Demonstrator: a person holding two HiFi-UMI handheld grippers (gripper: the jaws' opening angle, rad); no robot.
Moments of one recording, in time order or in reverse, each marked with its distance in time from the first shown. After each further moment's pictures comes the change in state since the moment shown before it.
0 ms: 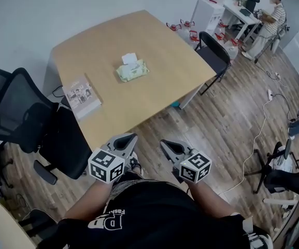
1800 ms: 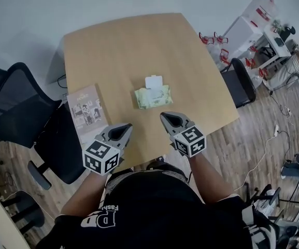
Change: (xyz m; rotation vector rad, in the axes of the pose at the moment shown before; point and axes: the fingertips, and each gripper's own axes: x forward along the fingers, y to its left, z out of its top) left arm 0.079 0.249 0.085 -0.133 -0.034 0.194; right arm 0.286 -0.170 0.131 -0.343 0.218 0.085
